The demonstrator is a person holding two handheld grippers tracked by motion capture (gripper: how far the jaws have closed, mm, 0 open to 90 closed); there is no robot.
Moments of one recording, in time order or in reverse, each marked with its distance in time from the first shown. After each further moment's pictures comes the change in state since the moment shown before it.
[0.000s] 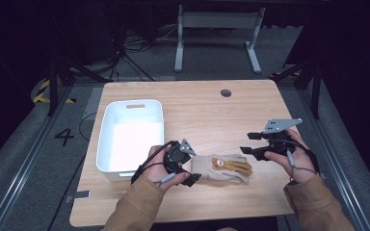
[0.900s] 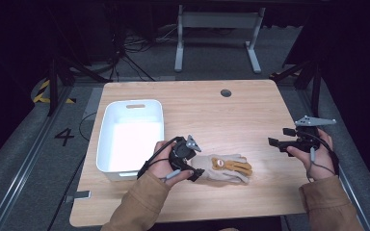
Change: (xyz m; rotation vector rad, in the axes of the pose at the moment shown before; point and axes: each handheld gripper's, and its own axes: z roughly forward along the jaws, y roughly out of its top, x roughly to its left) left arm 0.001 0.014 0.006 0.014 0.005 0.051; right arm -0.059 -0.052 -0.035 -0.015 -0.273 0.285
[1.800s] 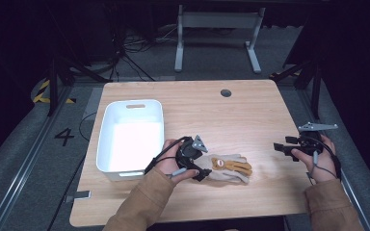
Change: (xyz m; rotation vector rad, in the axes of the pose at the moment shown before) left arm 0.004 0.009 0.027 -0.042 -0.054 0.084; right arm -0.022 -0.028 0.007 0.068 0.010 0.076
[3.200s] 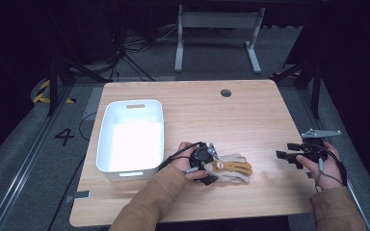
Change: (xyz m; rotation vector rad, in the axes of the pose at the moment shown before) left arm 0.010 -0.001 0.072 0.118 -0.070 0.114; right arm 0.001 -0.017 -0.009 0.036 0.047 -0.012
